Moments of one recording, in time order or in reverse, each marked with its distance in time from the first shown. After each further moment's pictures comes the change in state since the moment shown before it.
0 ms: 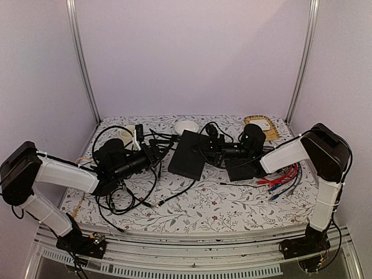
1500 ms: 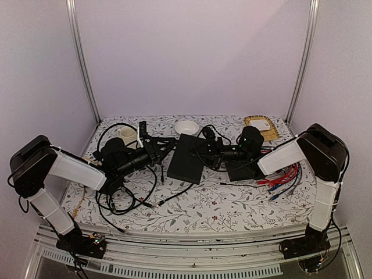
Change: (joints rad) left arm 0.042 0.129 0.030 0.214 0.137 -0.030; right arm 0.019 0.026 0.000 0.043 -0.032 0.024
